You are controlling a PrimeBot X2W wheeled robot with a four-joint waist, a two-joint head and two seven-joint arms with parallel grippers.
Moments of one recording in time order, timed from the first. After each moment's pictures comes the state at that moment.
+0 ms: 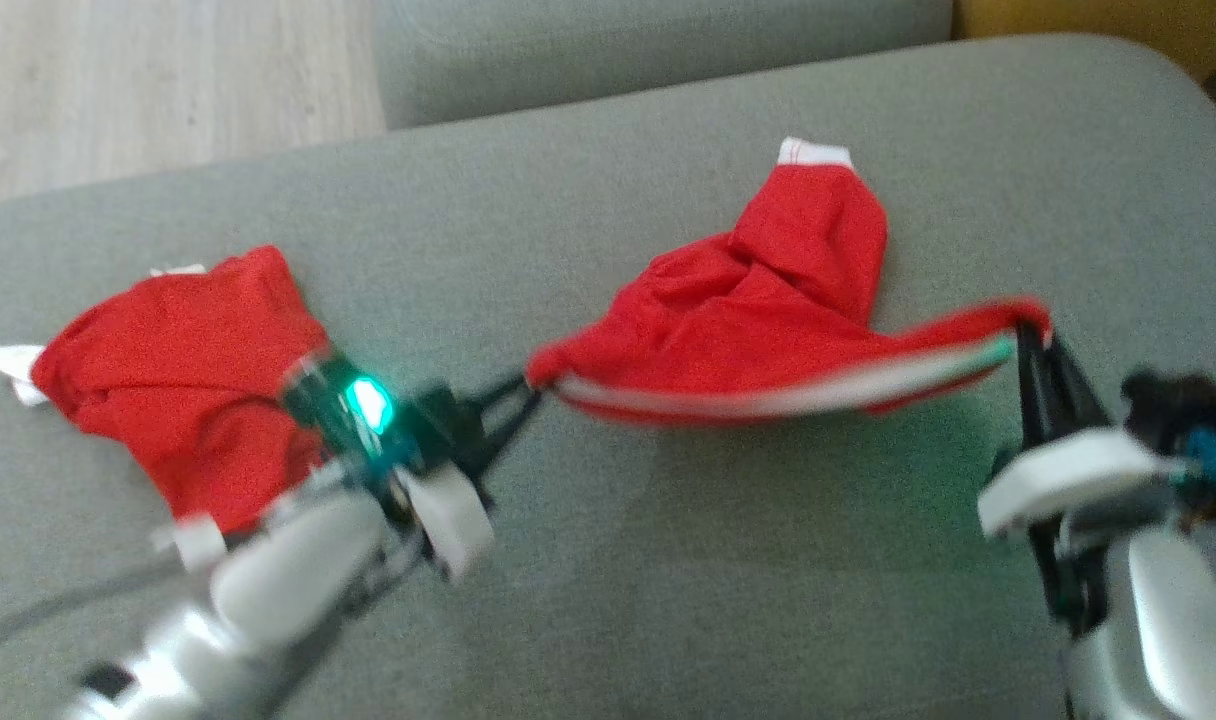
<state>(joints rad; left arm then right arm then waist) -0.62 0.33 -1.01 0.54 -0.41 -0.13 -0.18 -0.16 -0.04 -0.10 0.27 0.08 0.13 -0.02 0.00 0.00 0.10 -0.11</state>
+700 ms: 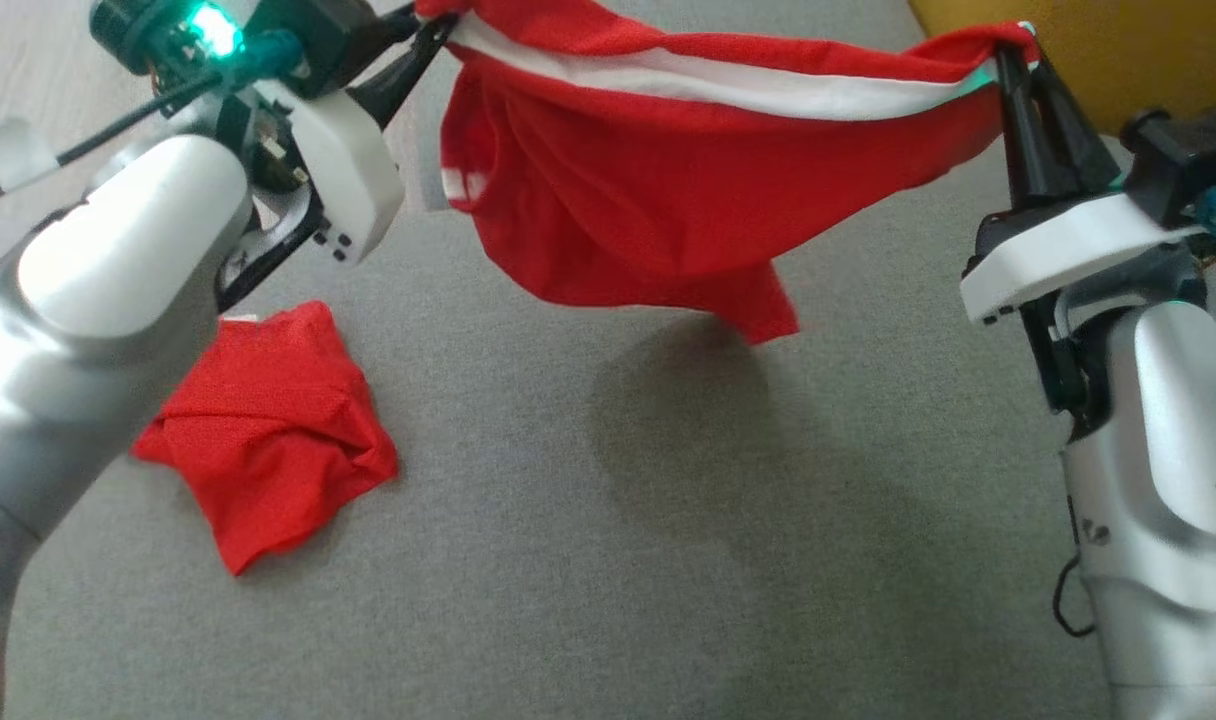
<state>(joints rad) -1.22 0.47 -1.18 0.56 -0.70 -0.13 0.07 -0.55 -0.12 0.06 0.25 0.05 0.13 0.03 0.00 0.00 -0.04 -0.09</state>
